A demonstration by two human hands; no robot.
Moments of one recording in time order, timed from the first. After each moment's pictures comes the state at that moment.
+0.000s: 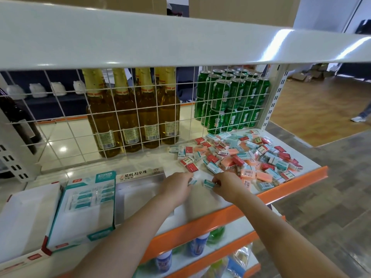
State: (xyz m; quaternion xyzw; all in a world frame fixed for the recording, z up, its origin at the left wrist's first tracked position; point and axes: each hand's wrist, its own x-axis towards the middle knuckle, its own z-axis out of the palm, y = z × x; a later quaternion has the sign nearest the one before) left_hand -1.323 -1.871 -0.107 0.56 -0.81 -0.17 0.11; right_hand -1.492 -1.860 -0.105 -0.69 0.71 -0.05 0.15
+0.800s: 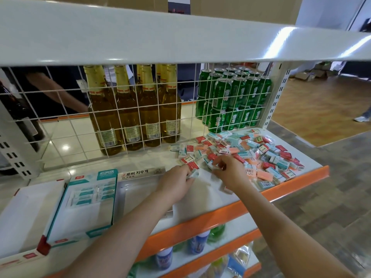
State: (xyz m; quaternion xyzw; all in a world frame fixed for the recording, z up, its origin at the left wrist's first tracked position) left_hand -1.320 -1.868 -0.095 0.56 -0.80 -0.14 0.15; right_hand -1.491 -1.860 -0.083 -0.63 0.70 -0.29 0.18
